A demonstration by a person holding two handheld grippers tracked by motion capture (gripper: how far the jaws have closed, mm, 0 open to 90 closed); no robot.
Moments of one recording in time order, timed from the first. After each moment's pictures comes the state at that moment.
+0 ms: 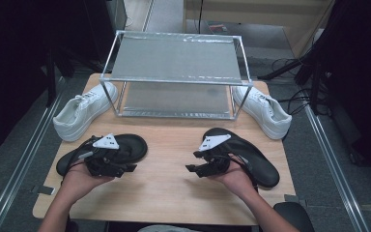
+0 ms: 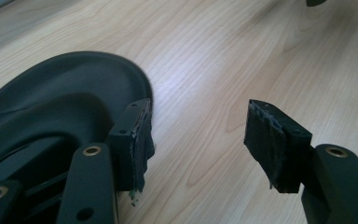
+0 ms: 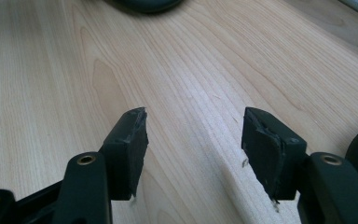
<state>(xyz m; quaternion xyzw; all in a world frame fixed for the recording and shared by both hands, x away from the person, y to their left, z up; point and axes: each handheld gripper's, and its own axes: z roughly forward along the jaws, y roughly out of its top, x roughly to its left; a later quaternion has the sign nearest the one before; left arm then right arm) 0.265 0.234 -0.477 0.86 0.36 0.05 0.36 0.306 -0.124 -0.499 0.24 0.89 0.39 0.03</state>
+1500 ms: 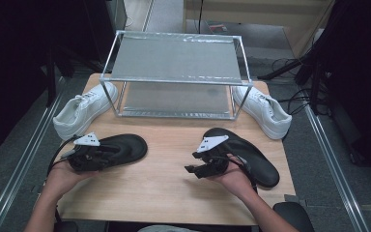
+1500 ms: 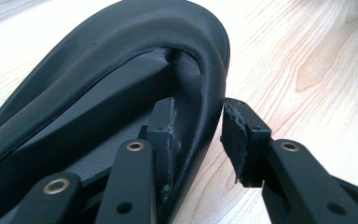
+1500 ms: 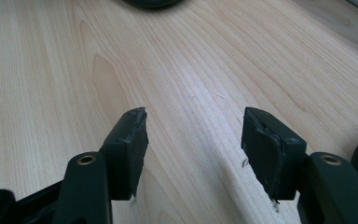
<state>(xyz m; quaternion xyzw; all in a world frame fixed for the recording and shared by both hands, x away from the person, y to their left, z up) 0.279 0.291 -0.506 0.85 0.38 0.06 0.35 0.304 -0.119 -0.501 0.23 0.90 0.38 0.04</state>
